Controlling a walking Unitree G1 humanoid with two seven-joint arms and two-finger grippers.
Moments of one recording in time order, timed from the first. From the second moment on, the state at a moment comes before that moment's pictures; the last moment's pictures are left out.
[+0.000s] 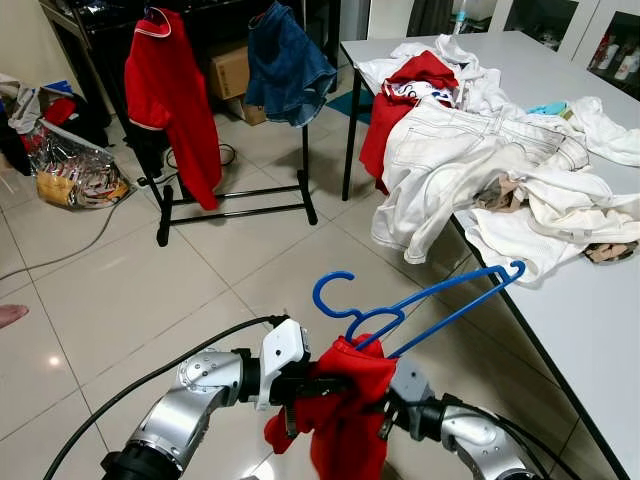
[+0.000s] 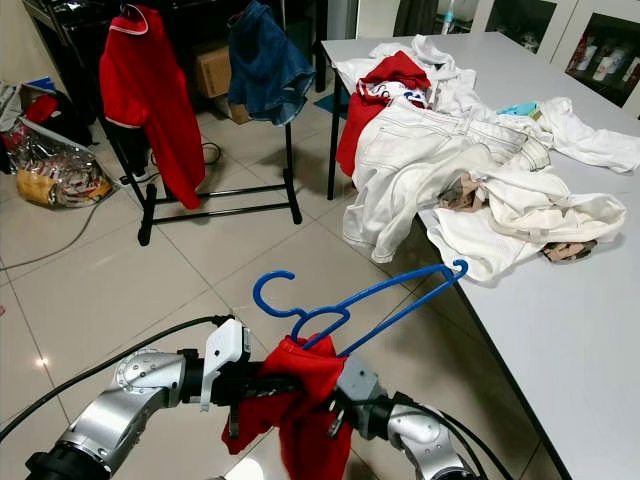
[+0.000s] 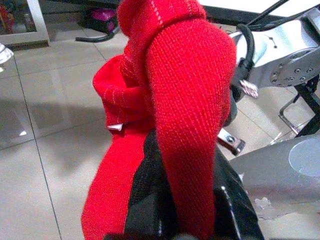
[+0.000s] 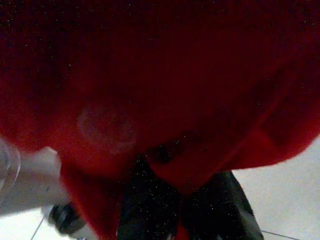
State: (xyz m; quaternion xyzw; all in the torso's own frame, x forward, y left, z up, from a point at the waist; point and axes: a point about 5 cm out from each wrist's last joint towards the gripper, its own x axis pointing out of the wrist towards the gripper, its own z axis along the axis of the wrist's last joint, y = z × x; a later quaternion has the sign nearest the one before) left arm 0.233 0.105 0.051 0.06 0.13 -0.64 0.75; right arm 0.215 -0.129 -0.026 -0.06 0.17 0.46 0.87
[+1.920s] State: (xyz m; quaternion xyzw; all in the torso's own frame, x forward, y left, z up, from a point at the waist) left arm 0.248 0.106 0.099 -0.09 0.04 -0.53 0.84; right arm 0.278 -0.169 0.065 -0.18 -0.11 0.16 0.96
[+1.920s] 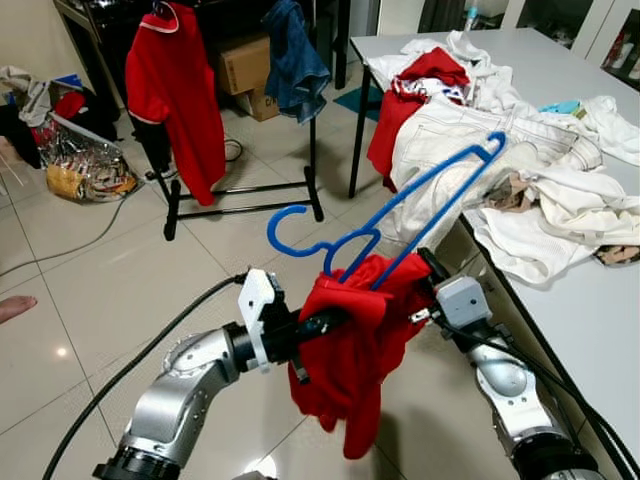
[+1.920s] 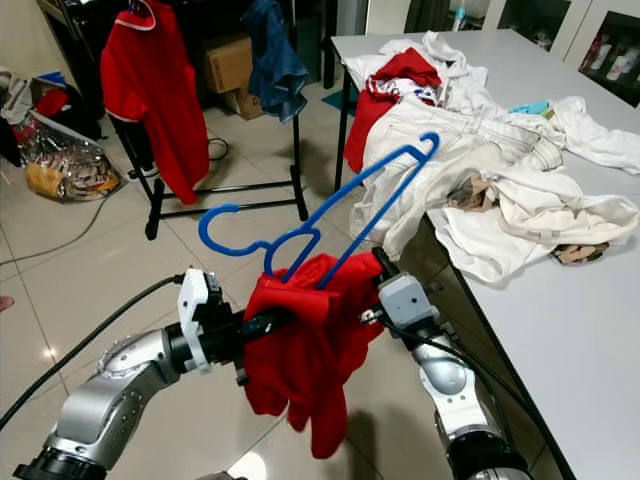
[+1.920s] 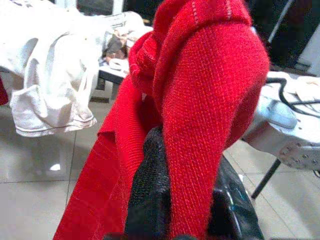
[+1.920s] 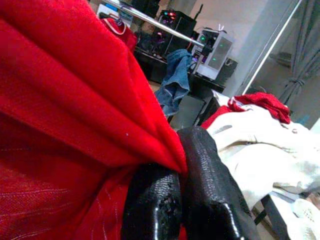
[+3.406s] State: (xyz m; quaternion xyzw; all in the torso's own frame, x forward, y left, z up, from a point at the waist) left arm 0.225 0.121 0.118 -0.12 0.12 -0.57 0.81; right arm 0.282 -0.142 0.106 -0.21 -0.15 0.21 0.94
